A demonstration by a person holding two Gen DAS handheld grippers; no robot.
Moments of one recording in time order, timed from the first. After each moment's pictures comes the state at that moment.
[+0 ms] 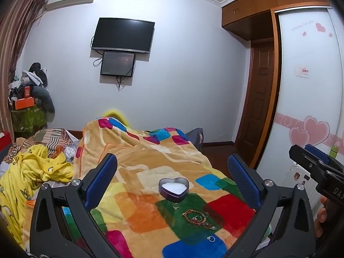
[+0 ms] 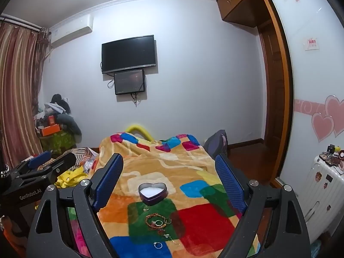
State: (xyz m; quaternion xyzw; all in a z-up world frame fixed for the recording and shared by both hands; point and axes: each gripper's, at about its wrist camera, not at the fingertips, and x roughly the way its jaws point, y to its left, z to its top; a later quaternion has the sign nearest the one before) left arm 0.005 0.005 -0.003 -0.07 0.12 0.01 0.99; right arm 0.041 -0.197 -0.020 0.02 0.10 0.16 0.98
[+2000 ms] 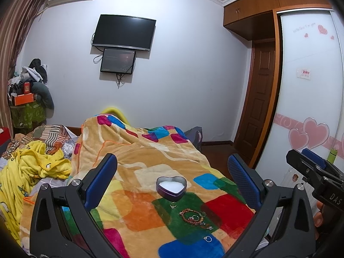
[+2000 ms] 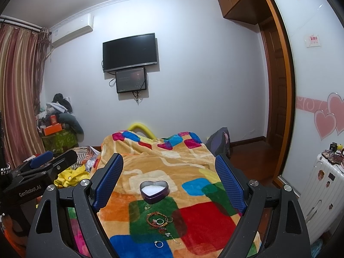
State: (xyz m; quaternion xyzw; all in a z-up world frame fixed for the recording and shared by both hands) left arm 0.008 0.005 -0.004 -0.08 0.12 0.01 0.99; right arm 0.041 -0.194 -0.020 0.02 0.11 0.16 0.98
